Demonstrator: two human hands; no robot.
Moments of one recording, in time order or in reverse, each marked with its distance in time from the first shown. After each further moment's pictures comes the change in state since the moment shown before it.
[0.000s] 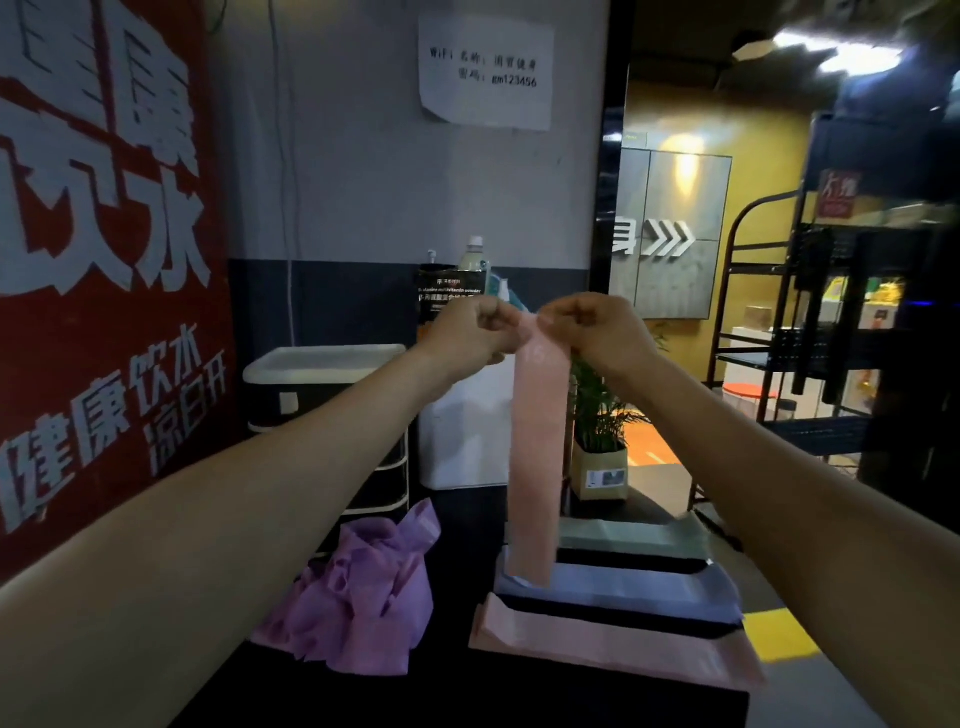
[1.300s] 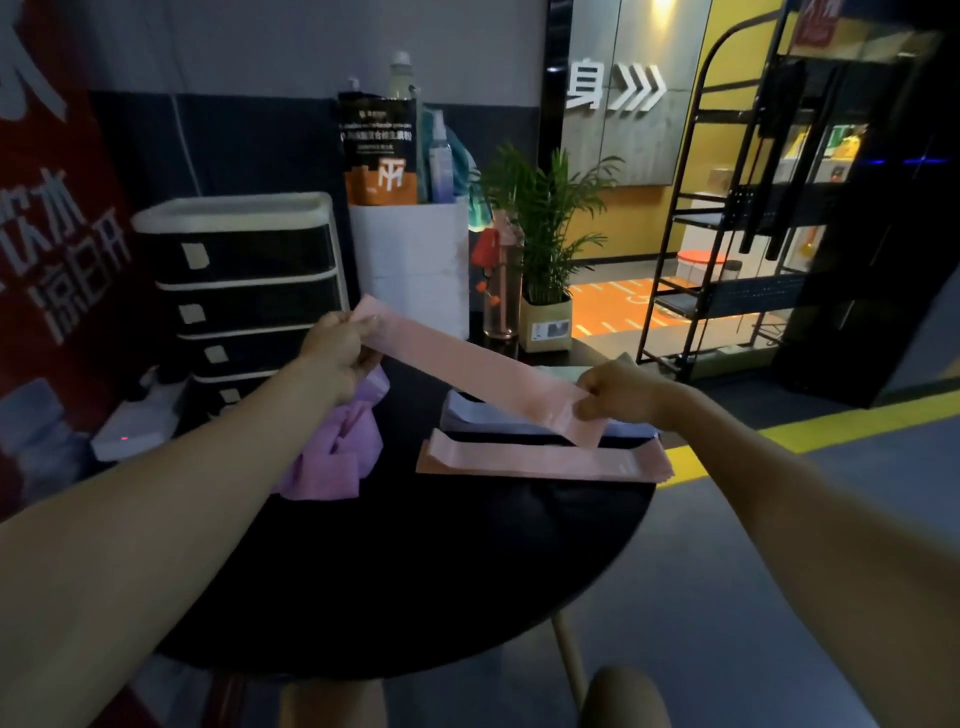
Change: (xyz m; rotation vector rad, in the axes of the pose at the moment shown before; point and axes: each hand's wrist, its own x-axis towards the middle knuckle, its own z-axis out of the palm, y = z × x) left_hand -0.079 -0.127 0.027 -0.522 0.432 -0.587; right_hand -0.137 0.135 -0.063 -0.650 -0.572 0.464
